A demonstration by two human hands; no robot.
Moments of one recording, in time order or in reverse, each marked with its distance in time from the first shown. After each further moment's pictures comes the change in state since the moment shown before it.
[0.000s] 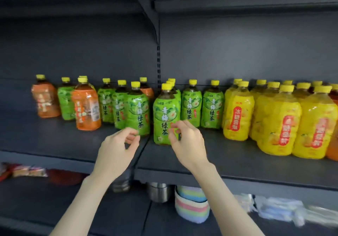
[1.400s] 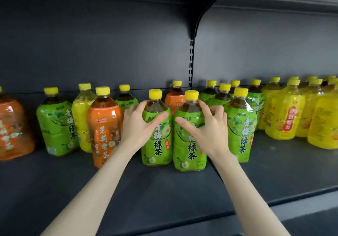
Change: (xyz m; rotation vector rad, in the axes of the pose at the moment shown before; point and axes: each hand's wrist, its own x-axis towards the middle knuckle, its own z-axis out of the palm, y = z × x) left_hand 0.208 -0.214 0.004 -0.341 -0.167 0.043; right_hand 0.124 -0.087 0.191 -0.312 0.285 0.348
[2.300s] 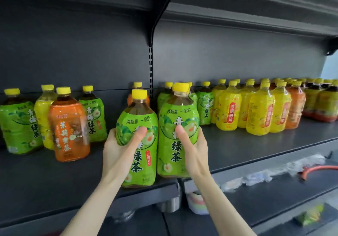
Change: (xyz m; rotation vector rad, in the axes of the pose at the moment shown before) left_hand -0.131 0.098 0.007 -0.636 -0.013 -0.296; right_hand -0.090 0.035 -0.099 0.773 -0.058 0.349
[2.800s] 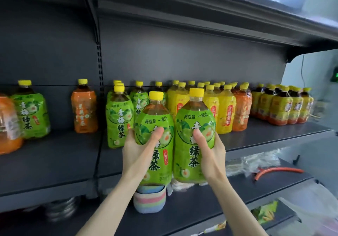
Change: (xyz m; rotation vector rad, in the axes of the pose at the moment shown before) left_hand -0.093 0.025 0.226 -0.071 -0.053 -0.005; right_hand 0.020 -0.013 -0.241 -0.115 0.122 -0.049
